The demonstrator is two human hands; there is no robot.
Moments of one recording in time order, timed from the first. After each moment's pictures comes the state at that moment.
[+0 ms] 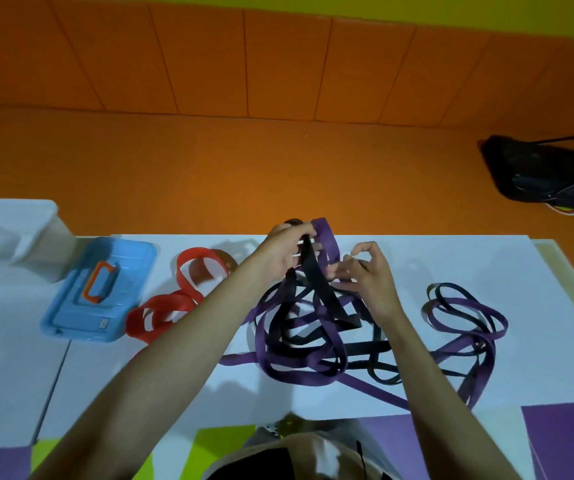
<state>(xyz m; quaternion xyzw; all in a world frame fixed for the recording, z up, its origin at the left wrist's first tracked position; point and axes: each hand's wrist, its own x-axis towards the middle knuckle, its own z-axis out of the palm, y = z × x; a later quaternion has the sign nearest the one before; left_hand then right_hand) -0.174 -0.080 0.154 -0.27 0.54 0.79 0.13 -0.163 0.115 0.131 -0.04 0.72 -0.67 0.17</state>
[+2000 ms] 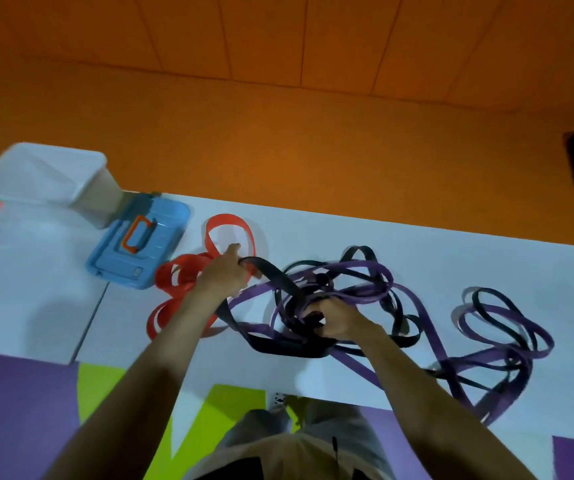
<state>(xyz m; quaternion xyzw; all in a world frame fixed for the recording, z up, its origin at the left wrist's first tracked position) -0.054 -0.168 0.056 -0.37 0.82 0.40 0.14 -0.152 0.099 -0.025 -0.39 0.83 -0.15 0.37</state>
